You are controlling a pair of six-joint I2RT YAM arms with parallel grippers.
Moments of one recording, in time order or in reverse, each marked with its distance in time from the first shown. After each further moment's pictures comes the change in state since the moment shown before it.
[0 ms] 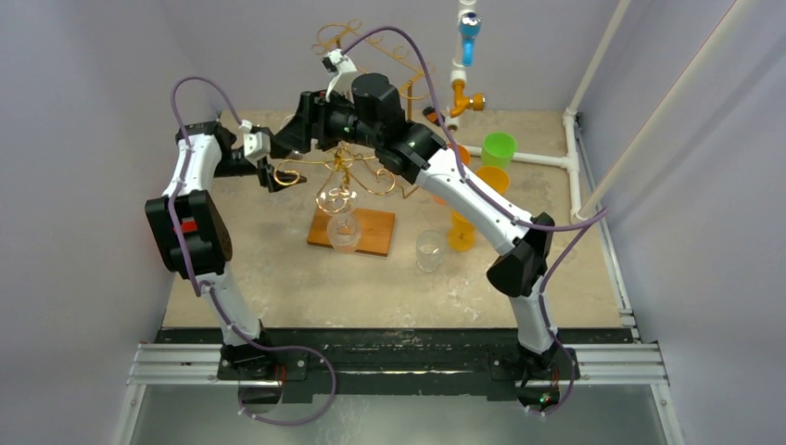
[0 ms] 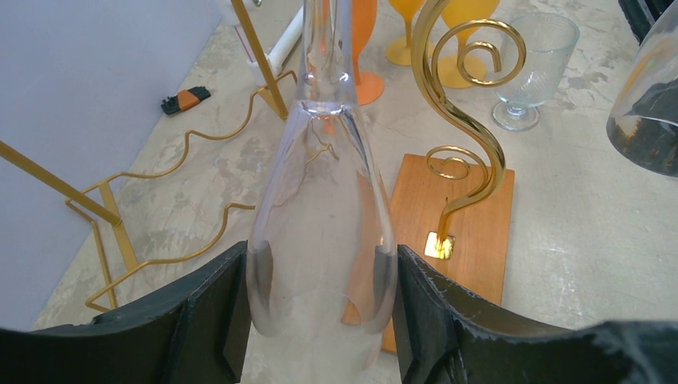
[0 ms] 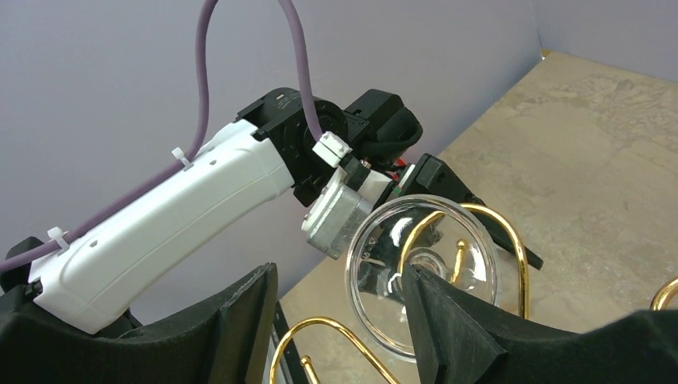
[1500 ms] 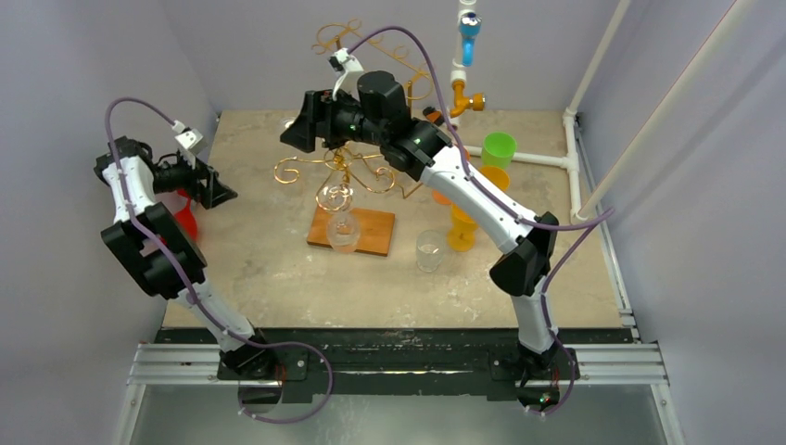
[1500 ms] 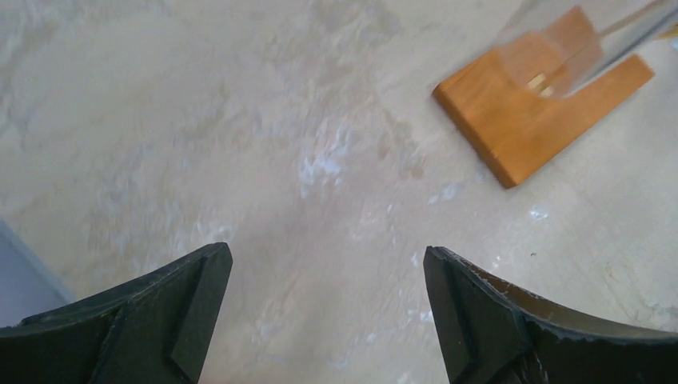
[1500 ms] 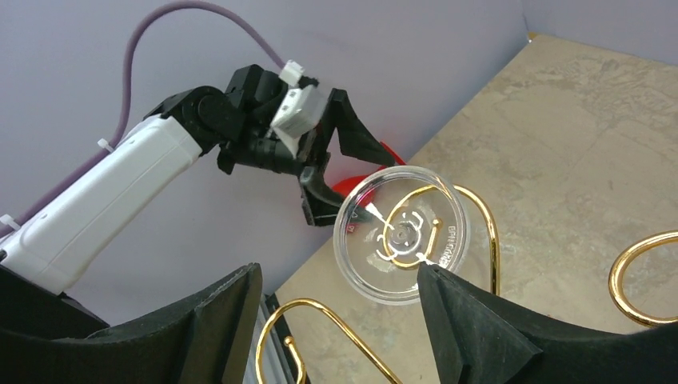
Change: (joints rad) left arm 0.394 -0.047 -0.019 0.156 -0.315 -0.493; right arm -0.033 -0.019 -0.028 -0.024 -0.011 0.011
